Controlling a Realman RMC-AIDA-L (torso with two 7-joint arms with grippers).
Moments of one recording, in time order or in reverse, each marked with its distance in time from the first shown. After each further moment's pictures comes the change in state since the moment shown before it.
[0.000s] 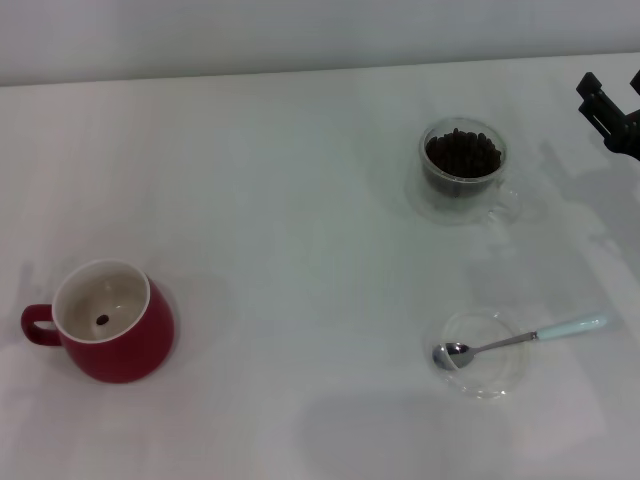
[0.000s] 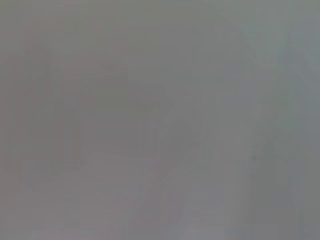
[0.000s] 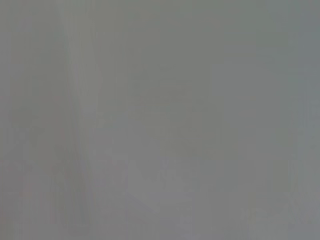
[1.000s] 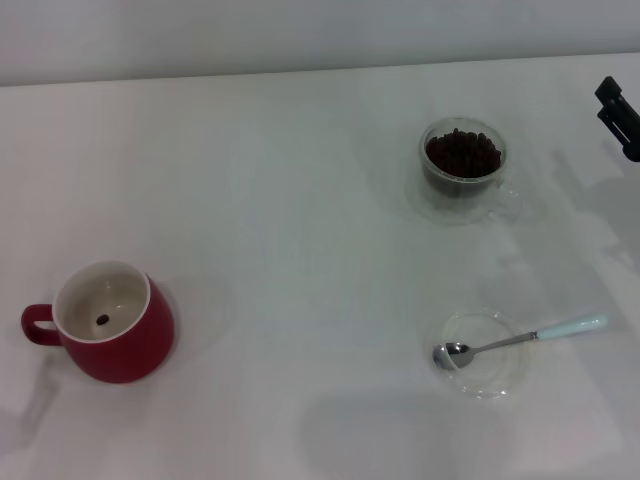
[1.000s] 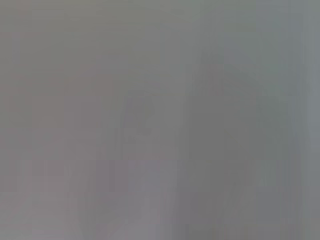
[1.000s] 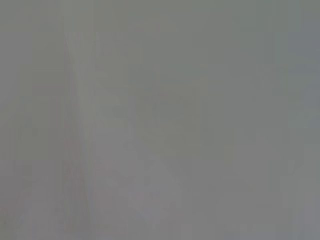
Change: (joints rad) left arm 0.165 0.004 0.263 -0.078 0.006 0.110 0.142; right arm -0.043 -0.003 0.001 0.001 -0.001 -0.079 -0.005
